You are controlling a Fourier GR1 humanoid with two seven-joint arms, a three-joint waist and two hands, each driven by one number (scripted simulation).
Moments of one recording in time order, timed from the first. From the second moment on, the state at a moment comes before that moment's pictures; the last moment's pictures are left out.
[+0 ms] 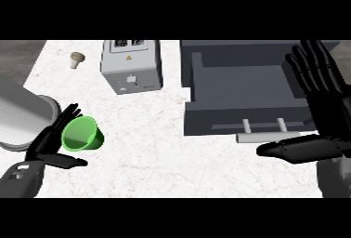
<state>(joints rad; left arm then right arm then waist) -0.46 0.42 0.16 -0.31 -0.07 -0.49 -0.82 -0.28 -0.19 -0.07 -1.88 -0.12 0.15 0.12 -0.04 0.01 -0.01</state>
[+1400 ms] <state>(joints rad) -0.52 0.30 0.12 -0.26 -0.09 -0.47 -0.95 -0.30 -0.21 -0.11 -1.85 -0.13 0.17 0.12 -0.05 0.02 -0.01</state>
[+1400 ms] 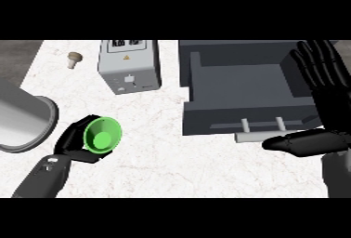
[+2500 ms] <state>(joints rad) -0.62 0.13 0.28 -0.45 0.08 -0.18 -1.01 -0.26 -0.23 -0.14 -1.87 -0.14 0.18 0.13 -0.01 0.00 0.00</state>
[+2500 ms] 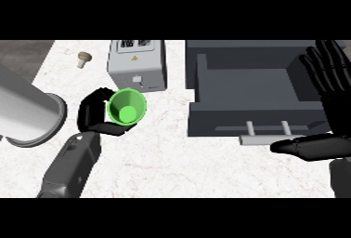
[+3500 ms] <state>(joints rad) -1.04 0.00 0.03 -0.80 0.13 0.15 -0.42 -0.28 -0.22 -0.14 -1.83 -0.10 0.17 0.11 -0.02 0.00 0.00</state>
